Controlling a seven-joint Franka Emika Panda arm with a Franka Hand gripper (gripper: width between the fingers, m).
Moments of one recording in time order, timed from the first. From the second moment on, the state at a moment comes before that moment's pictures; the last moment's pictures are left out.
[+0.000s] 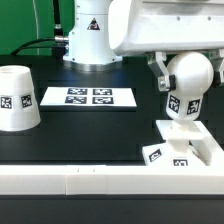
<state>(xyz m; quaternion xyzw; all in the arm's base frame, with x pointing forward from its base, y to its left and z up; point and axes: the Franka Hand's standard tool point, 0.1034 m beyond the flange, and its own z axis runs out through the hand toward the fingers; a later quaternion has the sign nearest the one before) 0.639 0.089 0.122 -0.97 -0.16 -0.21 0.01</state>
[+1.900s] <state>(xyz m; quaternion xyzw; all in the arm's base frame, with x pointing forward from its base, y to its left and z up) 0.635 0.087 0.146 -0.96 -0.16 -0.22 0.01</state>
